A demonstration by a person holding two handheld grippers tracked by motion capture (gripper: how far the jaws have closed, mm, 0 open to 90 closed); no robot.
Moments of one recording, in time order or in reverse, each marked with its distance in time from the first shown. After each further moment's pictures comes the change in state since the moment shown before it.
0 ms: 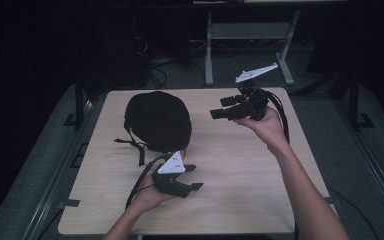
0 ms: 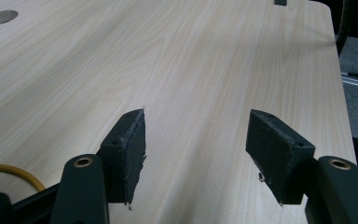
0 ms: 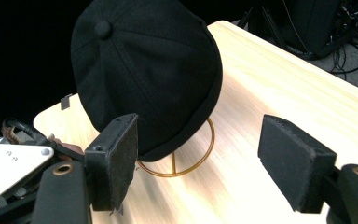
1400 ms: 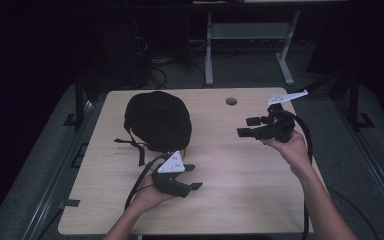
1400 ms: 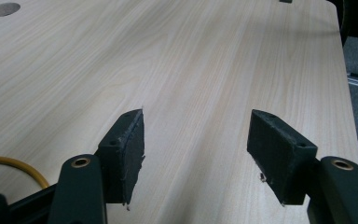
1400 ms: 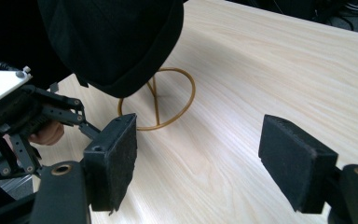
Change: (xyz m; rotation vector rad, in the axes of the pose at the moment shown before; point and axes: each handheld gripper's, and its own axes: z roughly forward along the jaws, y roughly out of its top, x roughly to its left) left arm 0.002 -0.002 0.001 0.010 0.009 -0.014; right arm -0.031 -0.085 -0.034 -0.026 -0.020 0.110
